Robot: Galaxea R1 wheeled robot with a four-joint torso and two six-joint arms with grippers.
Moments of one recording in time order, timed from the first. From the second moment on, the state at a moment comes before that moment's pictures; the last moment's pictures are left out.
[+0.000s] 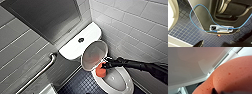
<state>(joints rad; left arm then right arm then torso) 1.41 3.19 -2.84 0.15 -0.11 0.08 -0.23 2.70 -1.89 -0.24 -0.59 0.68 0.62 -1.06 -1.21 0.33</state>
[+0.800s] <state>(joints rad) 1.41 3.19 -2.84 0.15 -0.11 0.08 -0.43 2.87 -2.09 -0.25 -0.41 0.69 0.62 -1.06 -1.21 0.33</state>
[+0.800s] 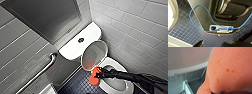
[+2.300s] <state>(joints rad) 1.41 3.19 -2.84 0.15 -0.10 0.08 -0.69 2.43 -1.71 -0.31 -0.18 0.69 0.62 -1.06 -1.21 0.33</state>
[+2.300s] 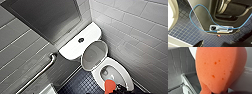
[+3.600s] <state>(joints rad) 1.41 3.19 -2.84 0.15 -0.11 0.08 -0.65 2.06 -1.32 -0.32 -0.19 0.71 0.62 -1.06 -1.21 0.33</state>
